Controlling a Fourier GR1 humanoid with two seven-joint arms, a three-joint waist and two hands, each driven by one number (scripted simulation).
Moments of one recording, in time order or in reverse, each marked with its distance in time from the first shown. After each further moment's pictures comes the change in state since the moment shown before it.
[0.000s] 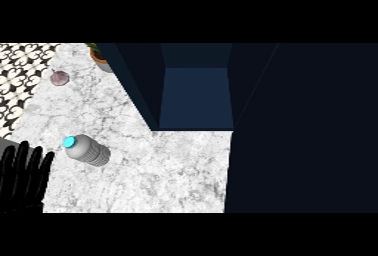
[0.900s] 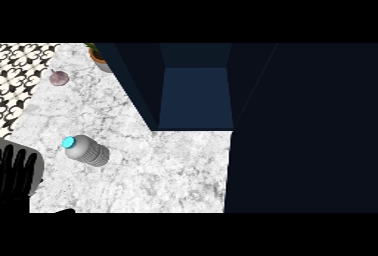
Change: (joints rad) left arm -0.064 0.047 0.219 0.286 0.078 -0.122 -0.189; right arm 0.060 -0.013 0.046 0.061 0.049 0.026 -0.129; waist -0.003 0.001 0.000
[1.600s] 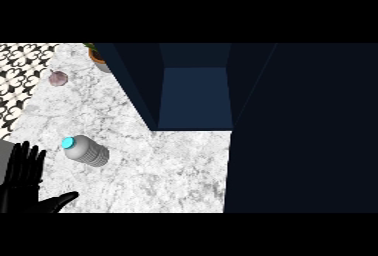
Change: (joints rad) left arm -0.162 0.075 0.107 0.417 -0.018 -0.115 -0.147; right arm 0.045 -0.028 0.014 -0.014 -0.014 0.017 -0.043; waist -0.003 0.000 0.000
